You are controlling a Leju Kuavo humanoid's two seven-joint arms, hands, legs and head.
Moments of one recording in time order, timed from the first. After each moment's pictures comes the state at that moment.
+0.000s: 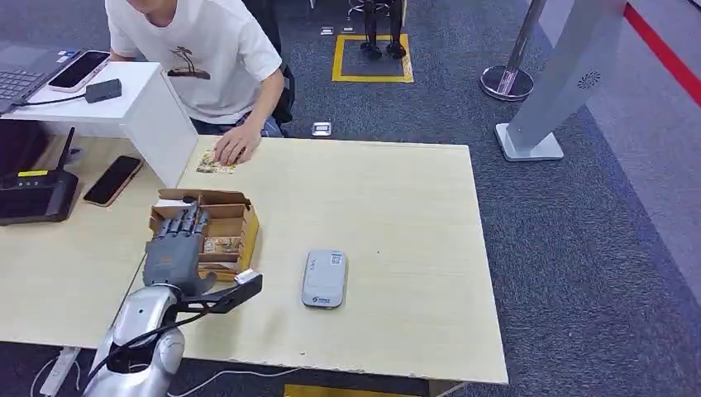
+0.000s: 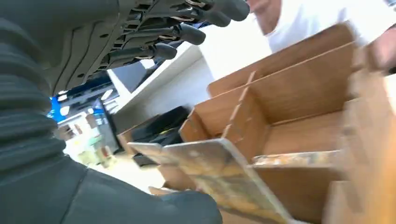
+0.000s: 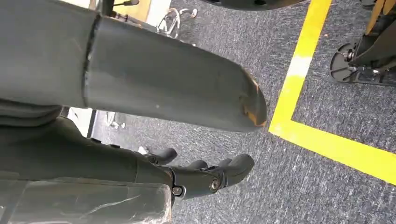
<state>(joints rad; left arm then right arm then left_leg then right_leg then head) -0.11 0.01 -0.11 -1.58 -1.53 -0.22 0.04 -0.12 0.16 -1.20 -0.26 1.56 0.02 0.19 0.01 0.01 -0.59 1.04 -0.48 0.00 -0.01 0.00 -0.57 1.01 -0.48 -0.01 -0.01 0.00</state>
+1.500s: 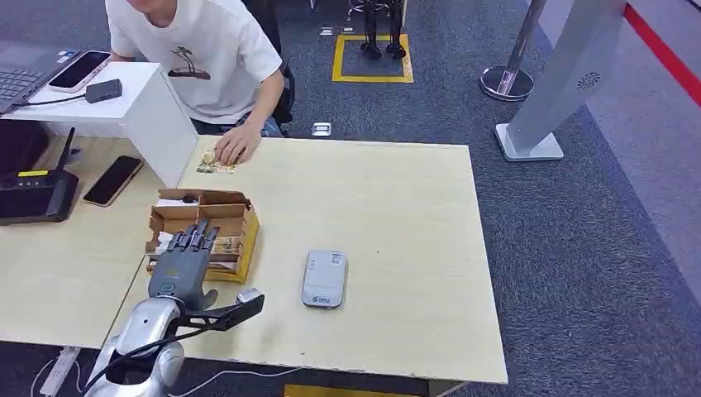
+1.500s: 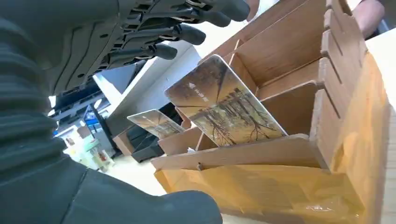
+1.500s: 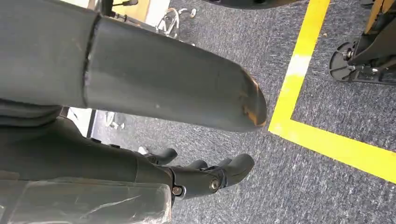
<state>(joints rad) -0.07 0.06 -0.15 -1.58 -1.53 -0.27 0.08 -0.12 0.16 -1.21 -0.26 1.56 0.02 0.18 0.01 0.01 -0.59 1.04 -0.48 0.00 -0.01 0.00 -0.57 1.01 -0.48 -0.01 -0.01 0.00</state>
